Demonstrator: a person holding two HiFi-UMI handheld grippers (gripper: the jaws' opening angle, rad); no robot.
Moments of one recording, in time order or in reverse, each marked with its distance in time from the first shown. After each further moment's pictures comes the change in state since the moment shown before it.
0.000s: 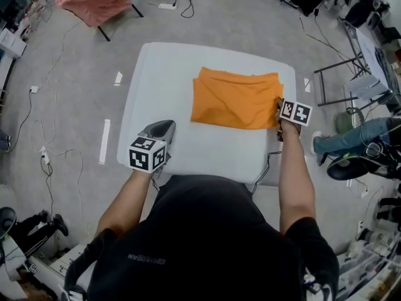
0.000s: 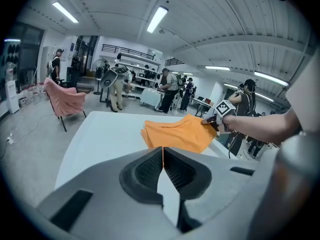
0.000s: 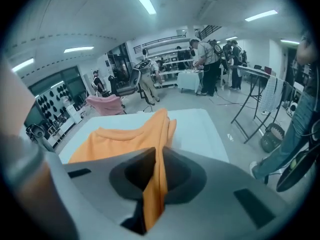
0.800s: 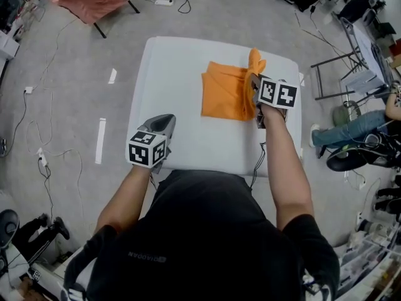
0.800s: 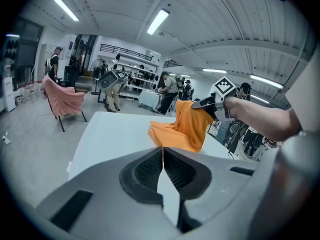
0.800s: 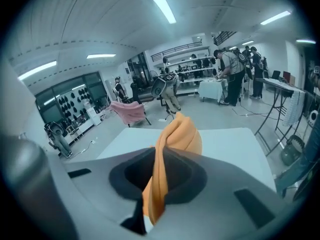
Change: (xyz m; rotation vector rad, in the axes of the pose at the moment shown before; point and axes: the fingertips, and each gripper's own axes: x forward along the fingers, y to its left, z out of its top) left arm -0.020 0.030 -0.004 0.000 -0.013 -0.043; right arm -0.039 0.200 0.058 -0.082 -0.088 0.184
